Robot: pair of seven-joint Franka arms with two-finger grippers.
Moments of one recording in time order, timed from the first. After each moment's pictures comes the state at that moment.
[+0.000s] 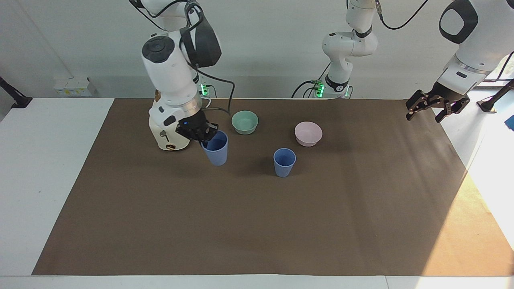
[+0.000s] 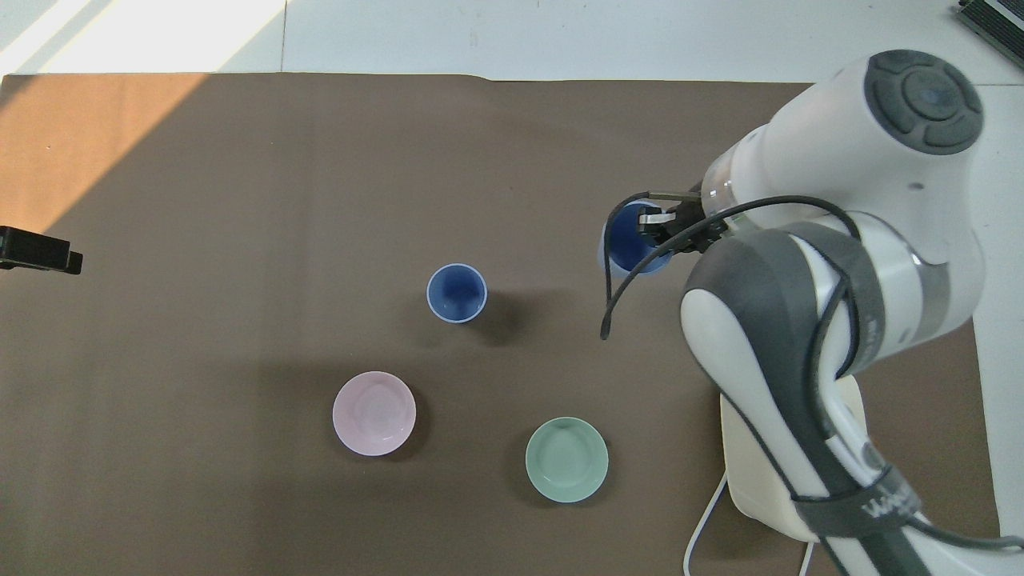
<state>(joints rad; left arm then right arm) -0.07 0.00 0.13 -1.63 -0.05 1.64 0.19 0.34 0.21 0.00 -1.54 0.11 1.79 0.44</state>
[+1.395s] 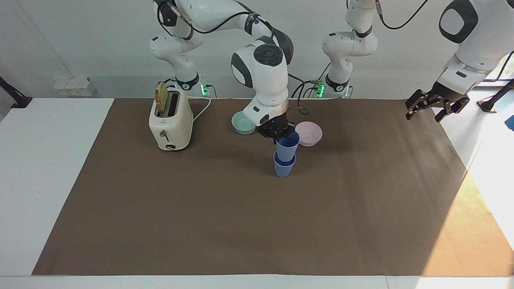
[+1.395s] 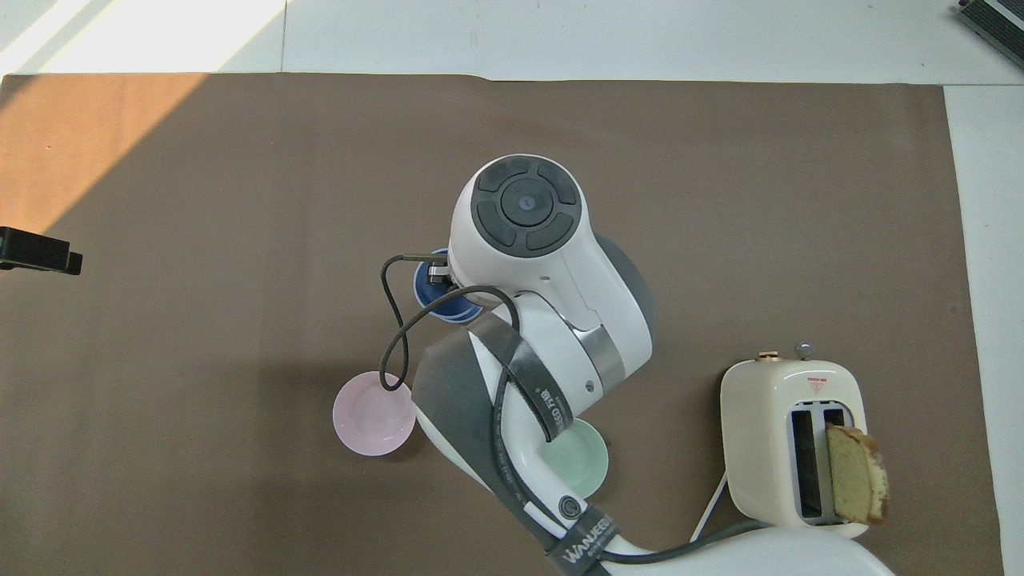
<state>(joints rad) -0.07 0.00 0.13 -1.63 -0.05 1.64 0.19 0.62 0.43 0.00 -1.38 0.10 1.88 0.71</state>
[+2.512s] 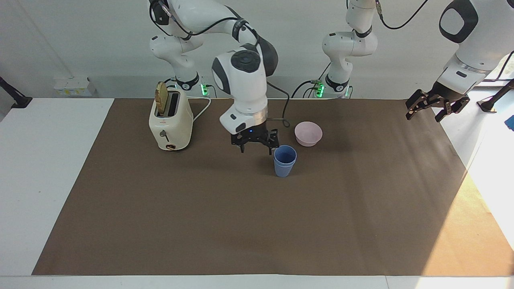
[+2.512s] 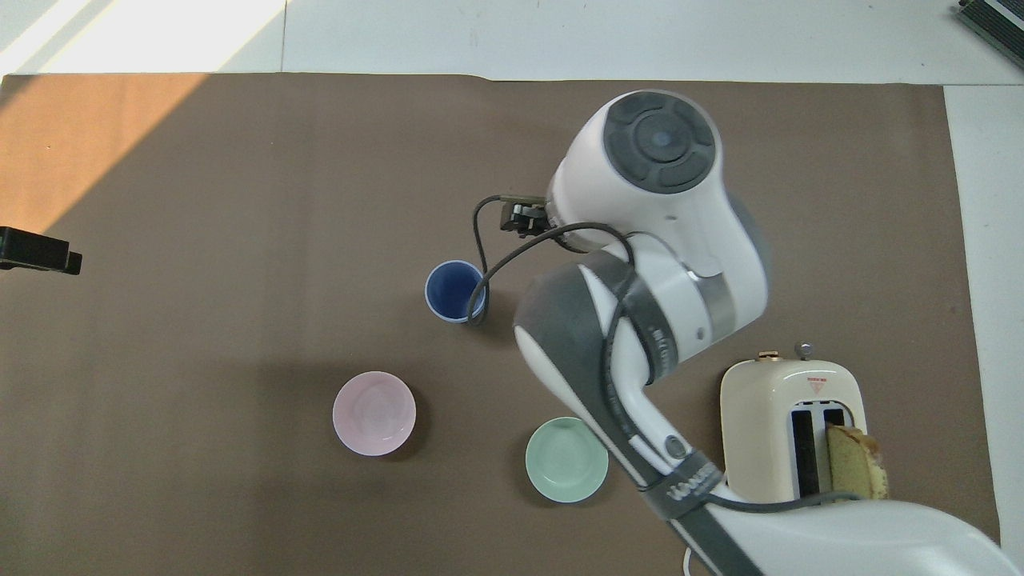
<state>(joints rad) -0.07 0.00 0.13 -1.63 -0.05 1.64 0.19 0.46 0.37 -0.03 -1.40 0.04 1.86 0.59</state>
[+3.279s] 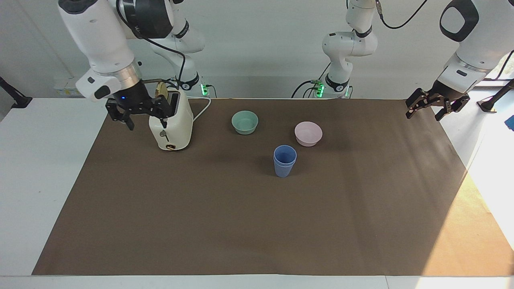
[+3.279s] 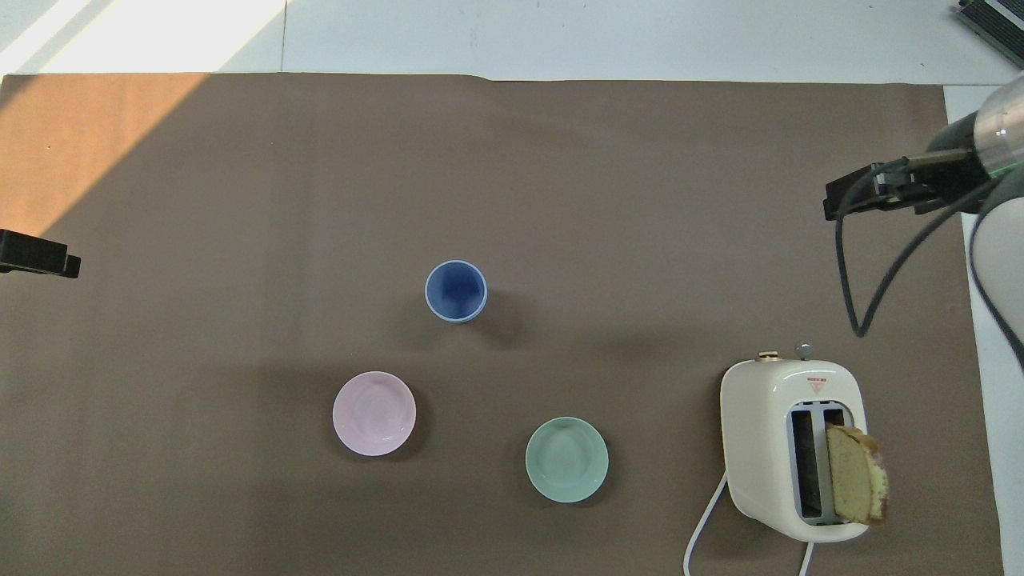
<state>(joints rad) -0.07 0.00 0.13 -1.62 -0.05 1.62 0.19 0.06 0.17 -0.04 -1.35 0.01 1.55 -0.03</state>
